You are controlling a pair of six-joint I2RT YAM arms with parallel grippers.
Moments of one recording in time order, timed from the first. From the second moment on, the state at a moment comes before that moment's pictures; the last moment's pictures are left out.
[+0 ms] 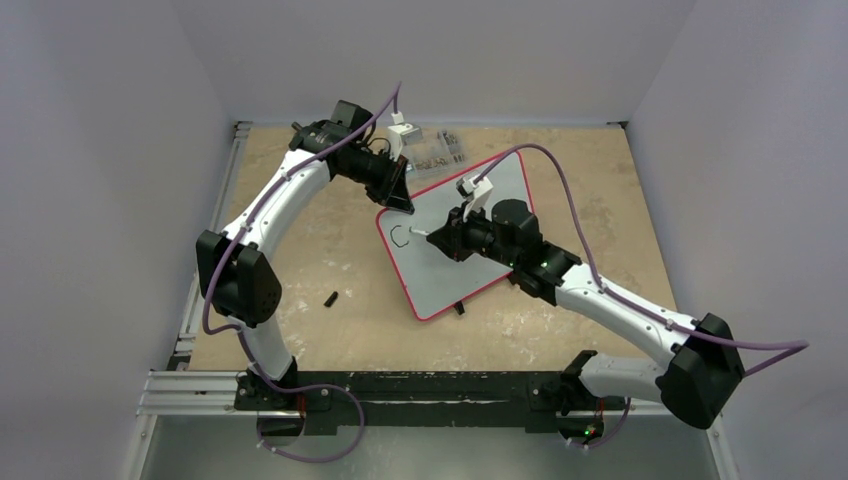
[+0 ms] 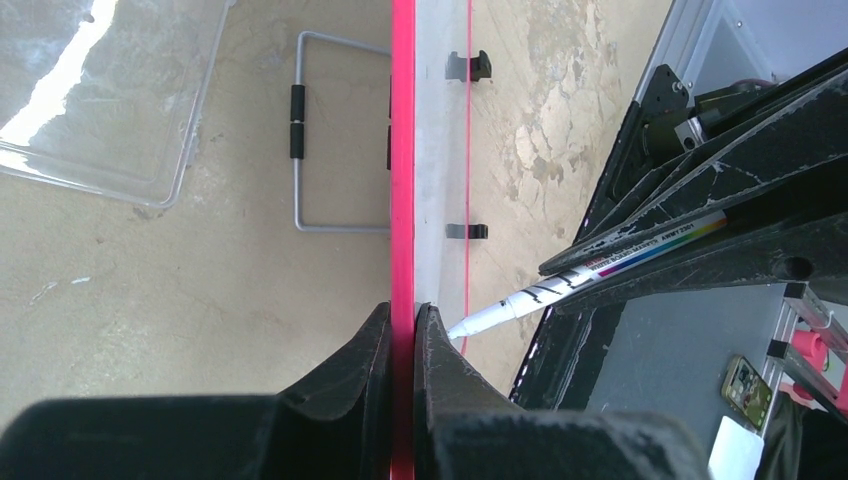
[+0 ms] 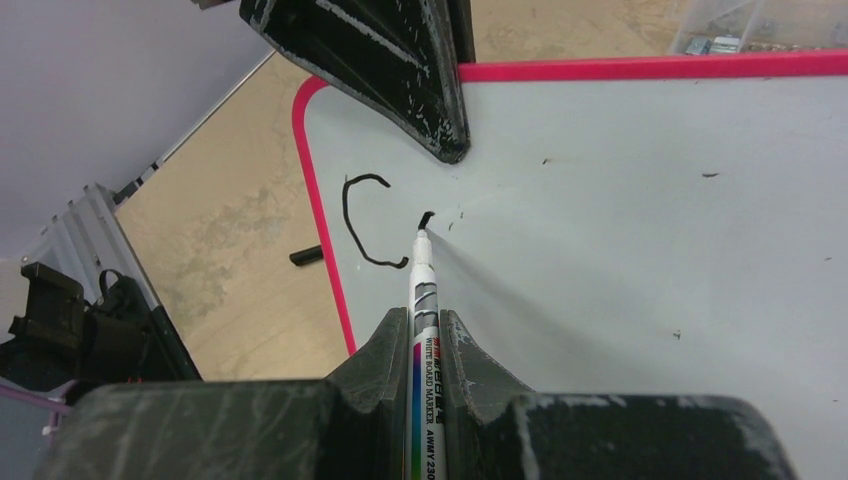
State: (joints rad) left arm -0.40 1.79 1.75 -0.97 0.78 0.20; right arm 0.75 1.19 0.86 0.05 -0.14 0.30
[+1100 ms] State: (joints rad) left arm -0.40 1.79 1.75 -0.97 0.77 0.21; right arm 0.75 1.18 0.86 0.02 -0.09 0.32
